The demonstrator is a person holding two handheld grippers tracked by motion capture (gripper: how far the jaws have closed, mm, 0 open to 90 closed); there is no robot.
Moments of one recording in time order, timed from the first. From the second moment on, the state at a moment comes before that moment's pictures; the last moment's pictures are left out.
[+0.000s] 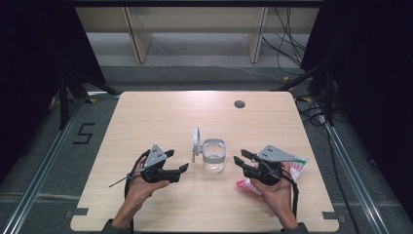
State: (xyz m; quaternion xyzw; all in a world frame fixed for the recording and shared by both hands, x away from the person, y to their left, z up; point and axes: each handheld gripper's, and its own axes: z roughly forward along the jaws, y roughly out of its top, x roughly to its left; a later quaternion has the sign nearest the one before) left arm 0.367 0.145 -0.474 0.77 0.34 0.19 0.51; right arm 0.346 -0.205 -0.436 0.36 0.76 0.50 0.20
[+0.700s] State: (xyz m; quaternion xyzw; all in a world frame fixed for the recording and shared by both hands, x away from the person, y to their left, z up) left arm 0.355 0.141 -0.477 0.78 0.32 0.18 0.50; right arm 0.306 -0.305 -0.463 0.51 0.70 0.45 0.23
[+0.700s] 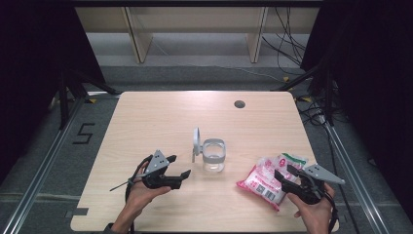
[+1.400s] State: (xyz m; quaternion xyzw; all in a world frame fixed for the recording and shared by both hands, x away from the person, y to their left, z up) left arm 0.351 0.141 -0.482 0.79 0.33 0.17 0.49; right arm 0.300 -0.337 -0.484 0.58 0.67 0.41 0.21
